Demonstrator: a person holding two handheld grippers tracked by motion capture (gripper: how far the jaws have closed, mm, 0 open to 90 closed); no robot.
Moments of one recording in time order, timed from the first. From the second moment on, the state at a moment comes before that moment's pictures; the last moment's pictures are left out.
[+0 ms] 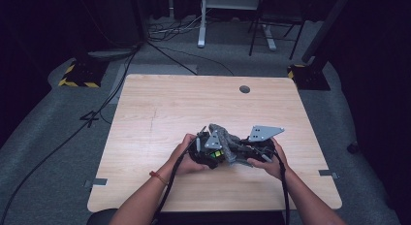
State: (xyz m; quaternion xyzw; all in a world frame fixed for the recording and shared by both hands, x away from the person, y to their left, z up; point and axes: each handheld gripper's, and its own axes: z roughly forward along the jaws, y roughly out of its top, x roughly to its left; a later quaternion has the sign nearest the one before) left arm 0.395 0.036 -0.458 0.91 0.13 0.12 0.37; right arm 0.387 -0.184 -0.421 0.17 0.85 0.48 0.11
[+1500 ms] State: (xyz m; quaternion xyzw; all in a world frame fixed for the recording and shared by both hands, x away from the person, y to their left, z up) left arm 0.390 0.041 -0.441 0.90 0.12 0.12 0.40; right arm 0.394 -0.189 -0.426 0.19 0.87 0.44 0.14
